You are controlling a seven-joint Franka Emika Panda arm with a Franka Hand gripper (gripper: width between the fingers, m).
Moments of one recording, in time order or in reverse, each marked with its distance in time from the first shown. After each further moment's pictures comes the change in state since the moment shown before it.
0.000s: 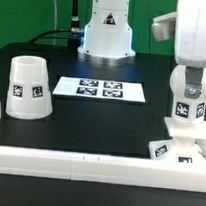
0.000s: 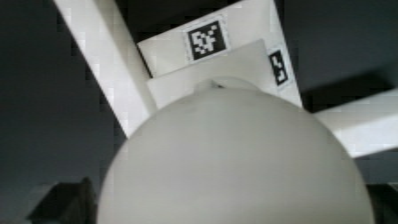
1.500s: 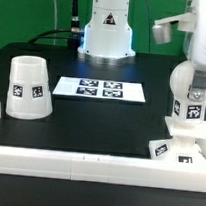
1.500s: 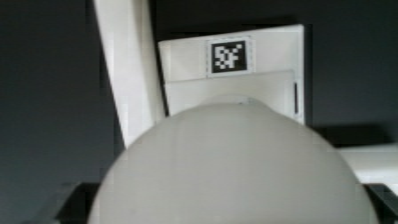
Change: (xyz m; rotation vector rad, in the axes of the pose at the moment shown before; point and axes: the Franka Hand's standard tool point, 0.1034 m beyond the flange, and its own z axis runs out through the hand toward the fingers) arm -0.001 0.001 0.005 -0.013 -0.037 0.002
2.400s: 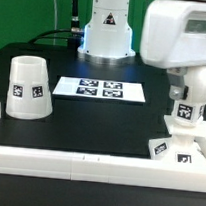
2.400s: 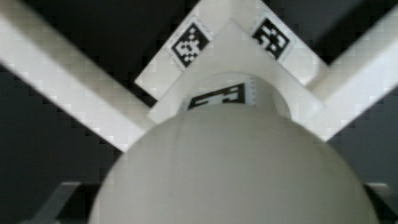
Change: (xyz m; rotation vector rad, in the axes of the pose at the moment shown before) arm -0.003 0.002 0.002 0.044 0.030 0.746
